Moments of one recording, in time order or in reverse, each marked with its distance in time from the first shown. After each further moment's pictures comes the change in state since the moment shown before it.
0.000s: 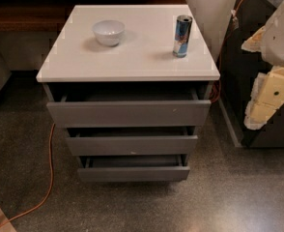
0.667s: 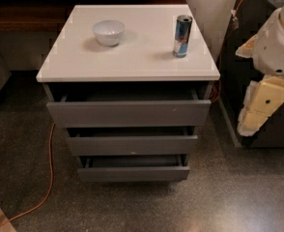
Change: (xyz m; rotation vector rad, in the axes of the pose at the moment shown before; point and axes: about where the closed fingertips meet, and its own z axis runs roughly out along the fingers) arm -0.004 0.007 0.012 0.002 0.001 -0.006
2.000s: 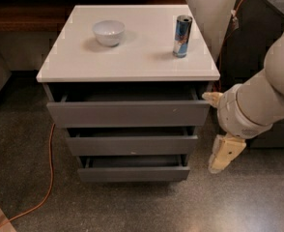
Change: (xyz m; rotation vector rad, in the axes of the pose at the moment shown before) arm -0.006 0.037 0.124 0.033 -0.119 -0.163
